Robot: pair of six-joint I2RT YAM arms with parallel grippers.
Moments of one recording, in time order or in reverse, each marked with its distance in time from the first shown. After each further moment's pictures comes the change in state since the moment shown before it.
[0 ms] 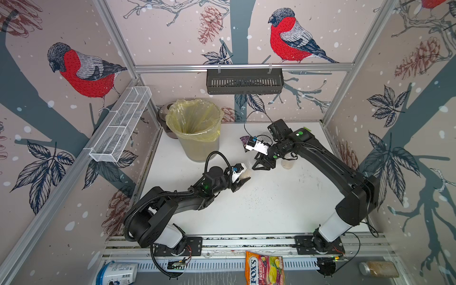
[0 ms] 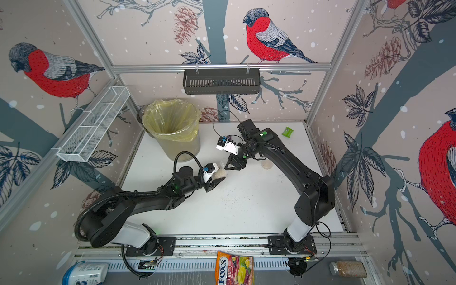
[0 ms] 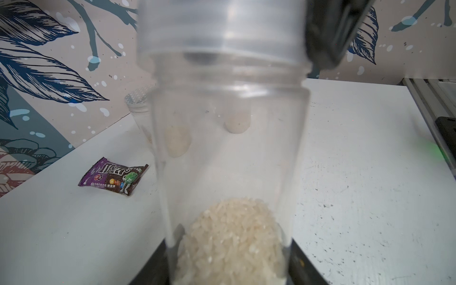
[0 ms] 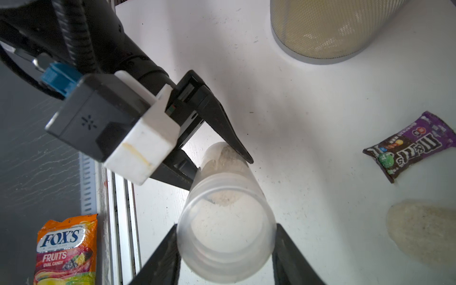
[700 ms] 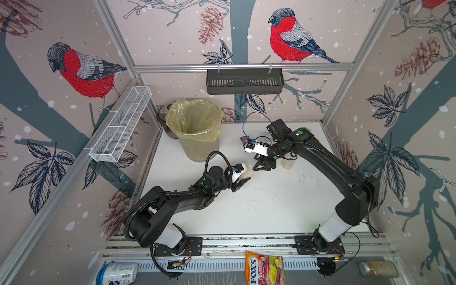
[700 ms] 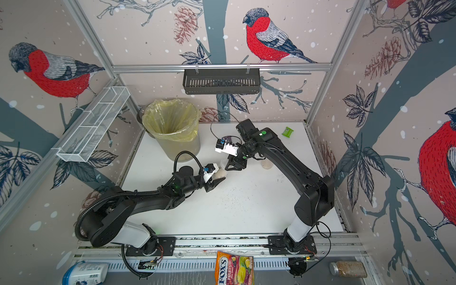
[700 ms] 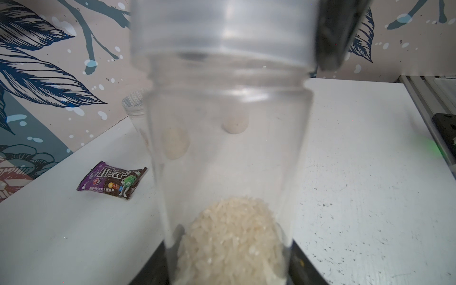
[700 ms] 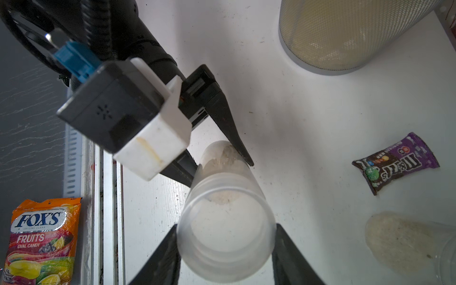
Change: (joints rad) left arm 0.001 0.004 0.003 0.000 0.012 0.014; right arm 0.009 0.010 0.033 -0.039 0.032 -0.109
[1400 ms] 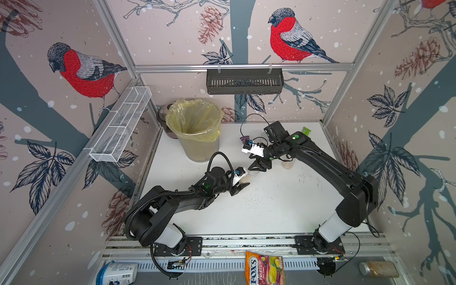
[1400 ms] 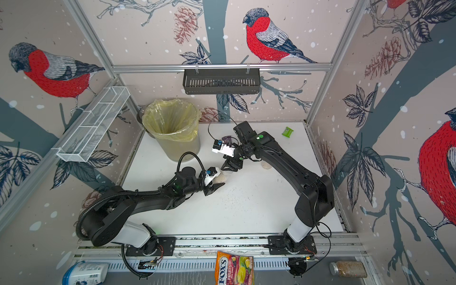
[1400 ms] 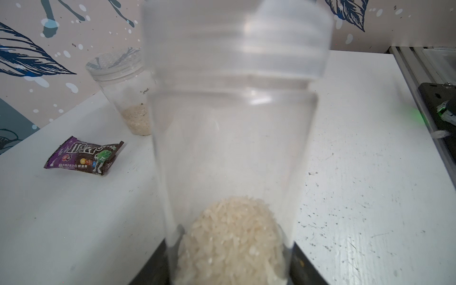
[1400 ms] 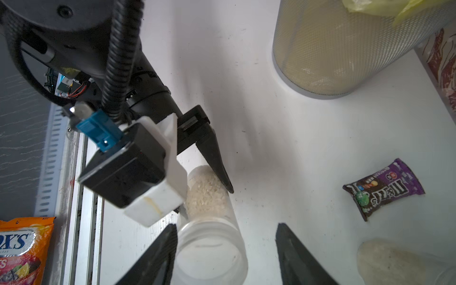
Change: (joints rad) left arm 0.000 0.006 0.002 -0.112 0.031 0.026; right arm 0.028 -0.015 -0.087 0.178 -0.010 0.016
